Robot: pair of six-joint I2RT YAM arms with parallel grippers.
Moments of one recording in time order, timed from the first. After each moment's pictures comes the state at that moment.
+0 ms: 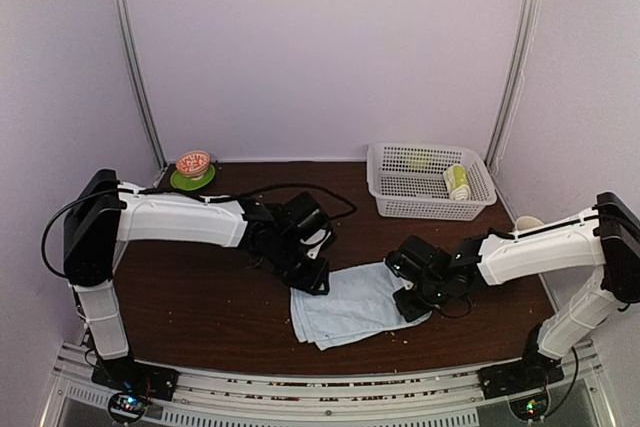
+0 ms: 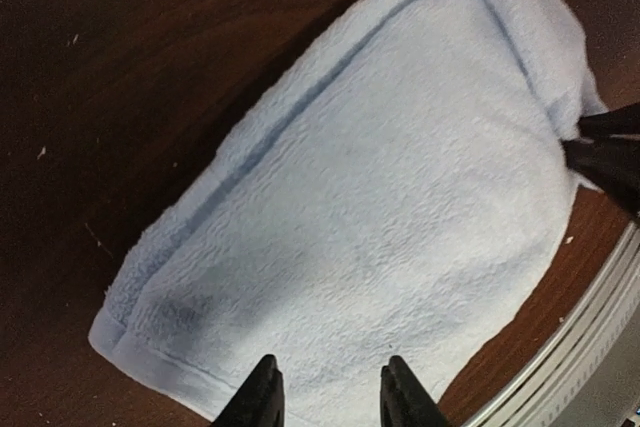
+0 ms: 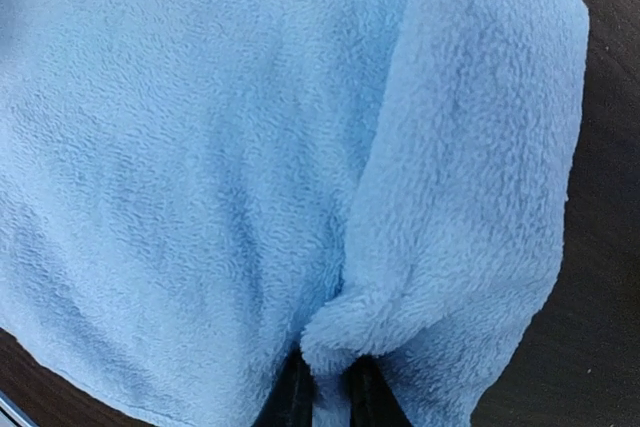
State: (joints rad) left arm -1.01 1.89 1.33 -0.57 0.15 -0.51; right arm 0.98 1.50 0.76 -0.47 0.17 0.50
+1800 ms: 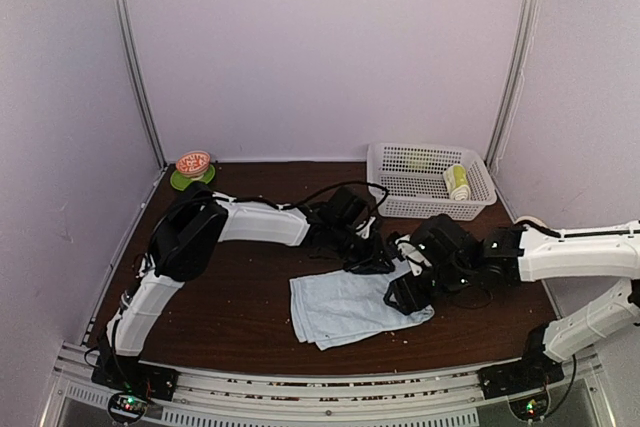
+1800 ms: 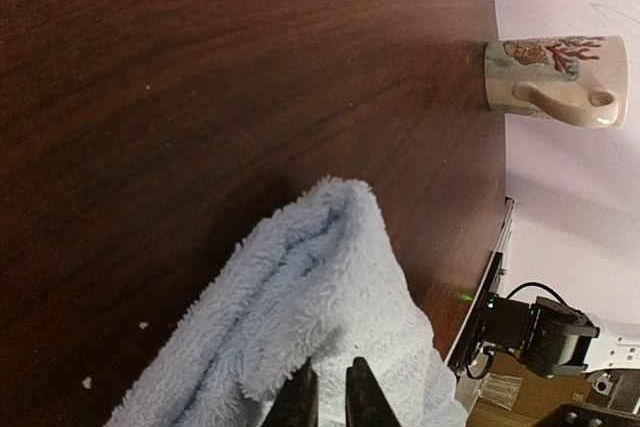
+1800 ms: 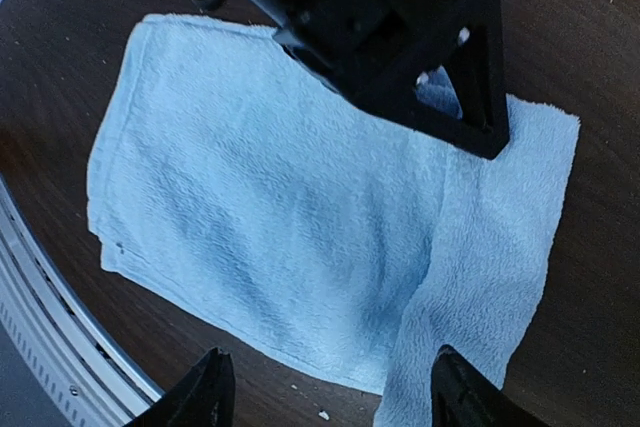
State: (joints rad) left arm -0.94 2.43 1.81 -0.14 0.59 -0.89; right arm 0.98 1.27 0.75 -0.46 0.05 0.44
